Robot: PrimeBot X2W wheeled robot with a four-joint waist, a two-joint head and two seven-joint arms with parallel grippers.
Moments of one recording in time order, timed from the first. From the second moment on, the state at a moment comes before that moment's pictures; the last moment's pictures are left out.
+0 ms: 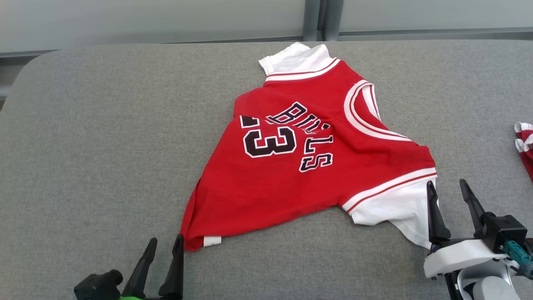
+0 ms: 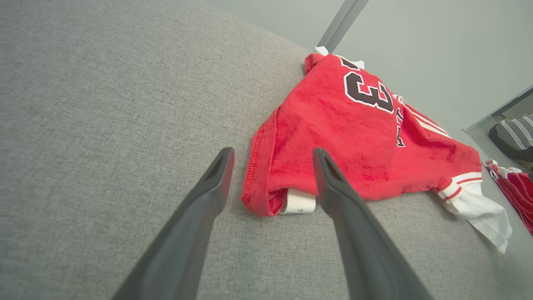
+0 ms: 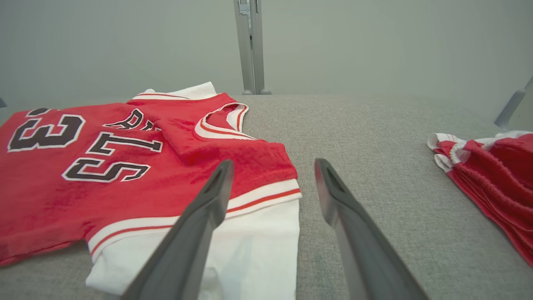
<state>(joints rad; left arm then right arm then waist) 0.10 0.34 -0.45 0.03 -0.81 0.08 -0.26 -0.03 -0.05 -0.12 0.18 0.07 0.13 -0.26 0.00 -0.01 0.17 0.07</state>
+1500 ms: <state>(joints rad) 0.23 0.22 -0.17 0.05 -0.40 0.03 -0.26 0.12 -0.05 -0.09 0.10 0.03 0.13 -0.26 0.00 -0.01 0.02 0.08</state>
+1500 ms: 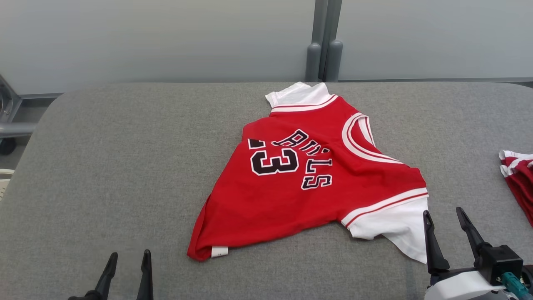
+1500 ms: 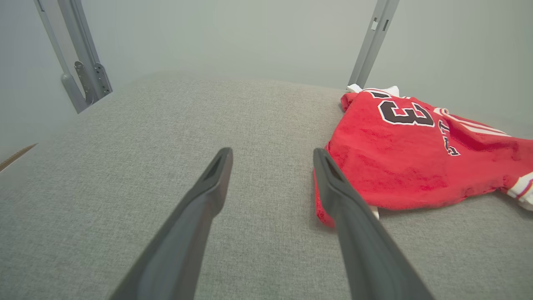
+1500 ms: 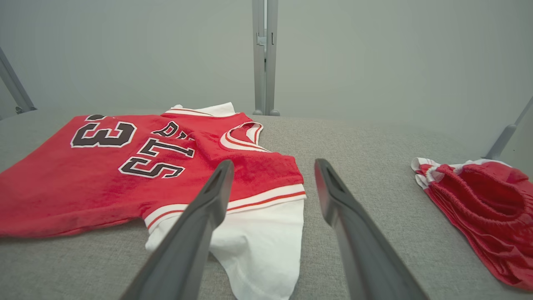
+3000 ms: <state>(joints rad) 0.14 0.16 -0.14 0.18 -0.35 -0.13 -0.18 0.11 -0.05 -0.12 0.15 0.07 0.13 -0.26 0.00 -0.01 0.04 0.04</state>
